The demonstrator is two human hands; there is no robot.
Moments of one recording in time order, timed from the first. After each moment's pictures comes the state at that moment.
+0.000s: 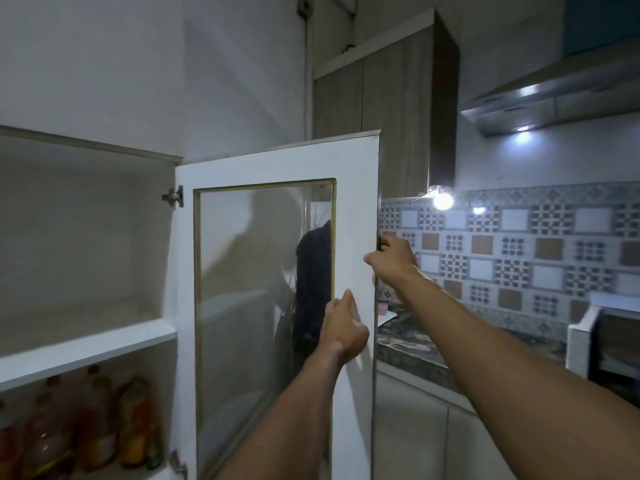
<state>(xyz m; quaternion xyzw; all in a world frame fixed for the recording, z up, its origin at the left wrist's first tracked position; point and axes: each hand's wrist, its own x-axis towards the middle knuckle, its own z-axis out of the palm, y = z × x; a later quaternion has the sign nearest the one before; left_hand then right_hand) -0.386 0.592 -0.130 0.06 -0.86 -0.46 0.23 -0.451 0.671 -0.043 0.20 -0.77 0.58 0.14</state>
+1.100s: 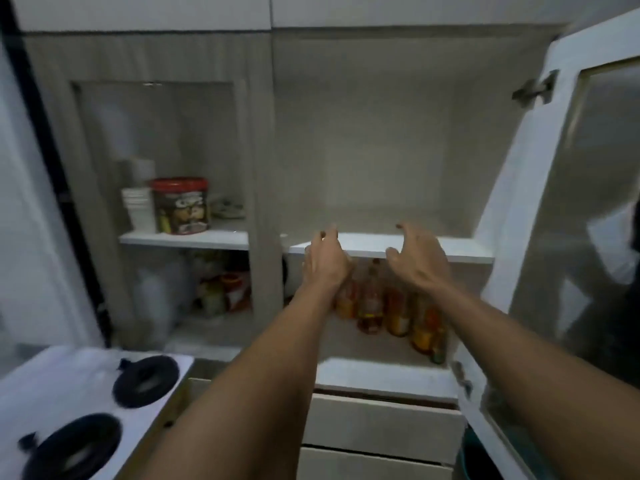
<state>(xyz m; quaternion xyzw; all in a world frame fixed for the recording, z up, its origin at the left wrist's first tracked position) -0.093 0.229 -0.199 0.56 -0.73 -0.15 0.37 -0.236 0.279 -0.185 0.58 -0.74 0.34 0.03</state>
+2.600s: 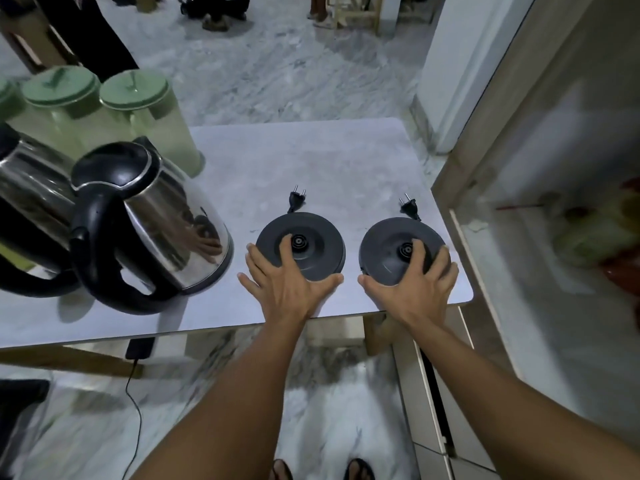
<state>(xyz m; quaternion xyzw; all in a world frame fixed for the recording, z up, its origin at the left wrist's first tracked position) 0.286 0.118 -0.608 0.97 0.01 -0.08 0.24 0.209 -0.043 -0.604 0.89 -0.40 0.04 -0.23</state>
